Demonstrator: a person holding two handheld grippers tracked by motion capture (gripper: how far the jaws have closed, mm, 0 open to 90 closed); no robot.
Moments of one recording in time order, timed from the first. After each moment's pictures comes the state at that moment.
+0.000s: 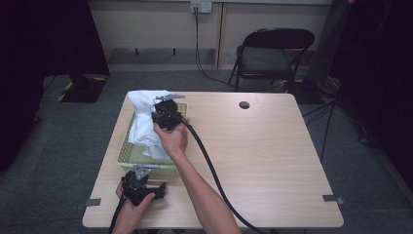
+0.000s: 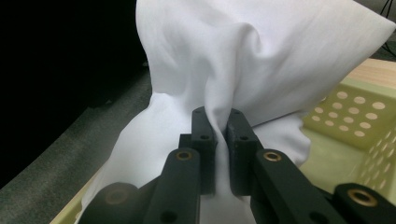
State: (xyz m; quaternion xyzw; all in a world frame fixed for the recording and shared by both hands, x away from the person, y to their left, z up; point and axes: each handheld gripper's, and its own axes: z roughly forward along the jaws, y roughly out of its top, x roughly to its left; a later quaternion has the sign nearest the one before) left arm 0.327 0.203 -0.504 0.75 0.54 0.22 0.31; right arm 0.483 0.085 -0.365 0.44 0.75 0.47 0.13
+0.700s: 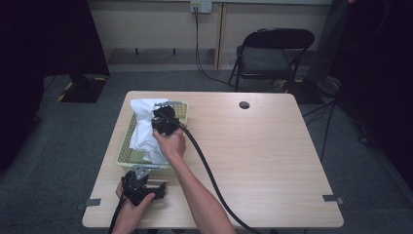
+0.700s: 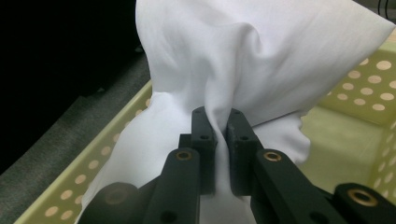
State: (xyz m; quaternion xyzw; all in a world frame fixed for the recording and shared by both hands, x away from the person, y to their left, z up) left arm 0.327 0.203 -0.504 0.75 0.54 0.22 0.31; right arm 0.490 0.095 -0.396 0.46 0.76 0.44 0.12
